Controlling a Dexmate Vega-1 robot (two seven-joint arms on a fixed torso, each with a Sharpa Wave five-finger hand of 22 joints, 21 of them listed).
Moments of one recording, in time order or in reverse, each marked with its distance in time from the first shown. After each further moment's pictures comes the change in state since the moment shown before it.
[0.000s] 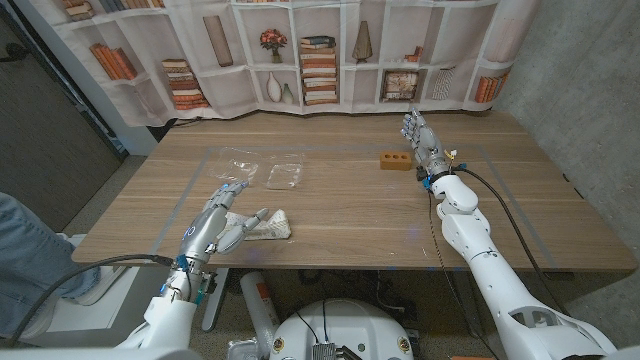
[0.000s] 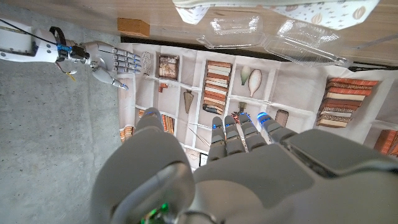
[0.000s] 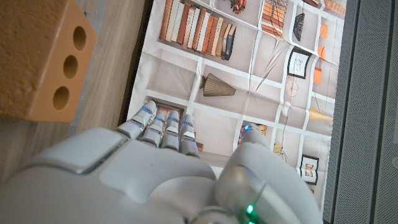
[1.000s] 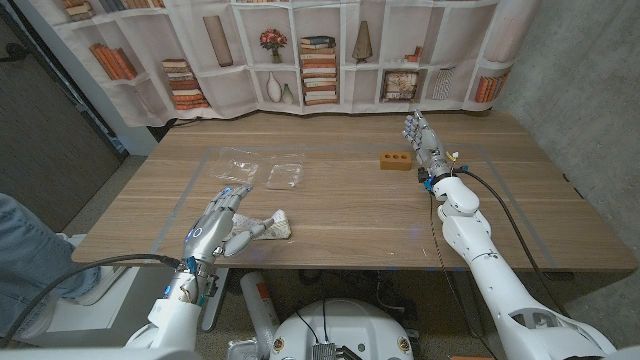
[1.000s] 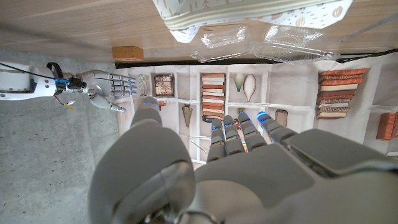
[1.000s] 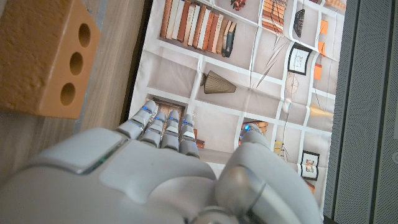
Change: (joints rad) left arm 0.042 0.077 0.055 -0.104 0.087 0.231 0.010; left_hand 0.073 -0.029 0.000 -0.052 0.012 -0.015 -0.014 -0.016 0.000 0.009 -0.009 -0.010 0.005 0.013 -0.003 -0.006 0.000 0.011 -0.001 -0.007 0.000; right arm -0.005 0.004 0.011 0.011 0.009 0.012 0.009; right_hand 0.000 0.000 0.000 0.000 0.000 0.005 -0.005 0.000 0.000 0.003 -0.003 0.000 0.000 0.004 -0.004 0.000 0.000 0.011 0.000 -0.008 0.000
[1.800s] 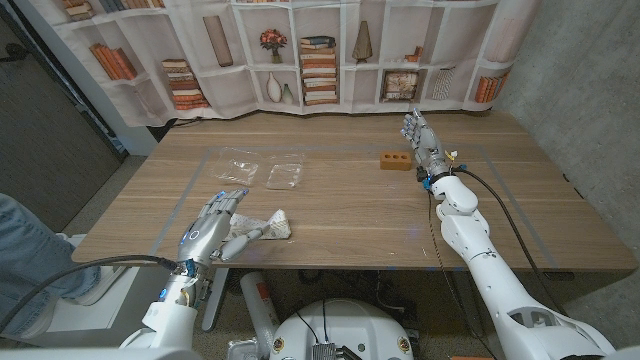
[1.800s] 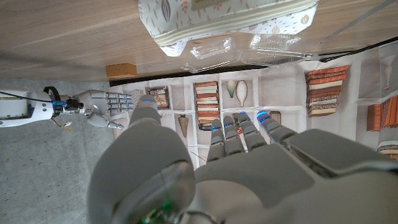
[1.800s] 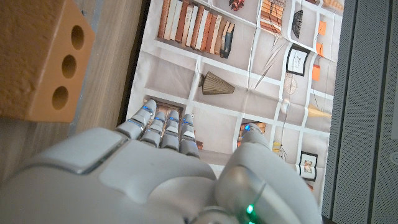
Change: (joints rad) left arm 0.039 0.035 0.008 -0.053 0.050 0.142 -0.017; left_hand 0.018 -0.018 -0.007 -0.007 0.007 -0.007 -0.007 -0.007 0.000 -0.004 -0.004 -0.004 0.000 0.005 0.005 0.000 0.000 0.006 0.006 0.000 0.000; right arm 0.004 0.004 -0.005 -0.006 -0.004 0.000 -0.005; right_hand 0.000 0.000 -0.004 -0.004 0.000 0.004 -0.004 0.000 0.000 0.005 -0.005 0.000 0.000 0.003 -0.004 0.000 -0.002 0.011 0.000 -0.008 0.000
